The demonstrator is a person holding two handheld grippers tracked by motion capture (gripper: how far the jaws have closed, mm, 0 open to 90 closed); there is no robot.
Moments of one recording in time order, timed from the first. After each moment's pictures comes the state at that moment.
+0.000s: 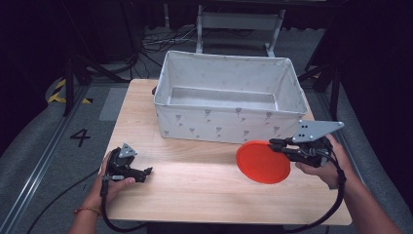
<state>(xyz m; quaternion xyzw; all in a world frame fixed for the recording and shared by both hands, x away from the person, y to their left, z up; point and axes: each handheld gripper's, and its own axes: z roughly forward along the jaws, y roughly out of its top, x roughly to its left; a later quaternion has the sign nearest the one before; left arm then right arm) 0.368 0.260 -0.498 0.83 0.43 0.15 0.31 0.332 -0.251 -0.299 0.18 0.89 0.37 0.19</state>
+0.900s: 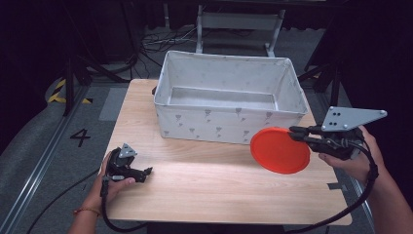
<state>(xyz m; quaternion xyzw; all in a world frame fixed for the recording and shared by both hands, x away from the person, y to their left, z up) 0.367 0.260 -0.498 0.83 0.43 0.15 0.31 0.323 -0.281 -0.247 0.19 0.87 0.39 0.22</state>
